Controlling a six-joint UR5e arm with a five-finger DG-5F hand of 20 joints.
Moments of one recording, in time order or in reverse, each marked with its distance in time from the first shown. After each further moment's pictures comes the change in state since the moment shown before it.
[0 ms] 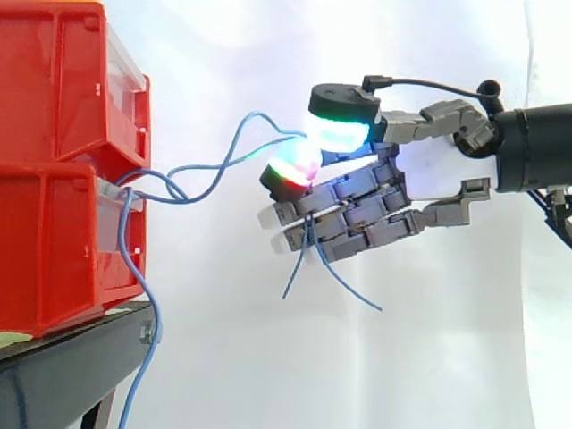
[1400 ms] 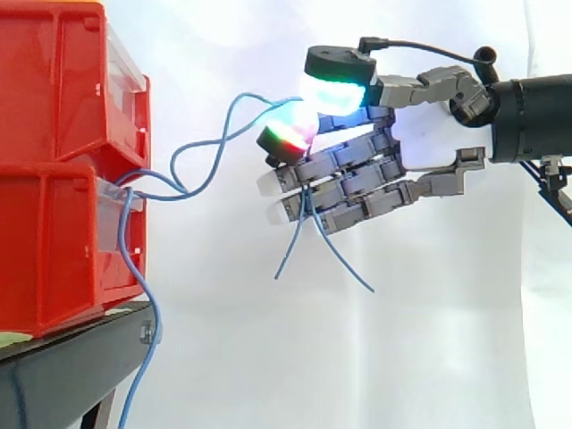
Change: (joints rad) arm -0.002 0.001 0.061 -0.050 -0.023 -0.006
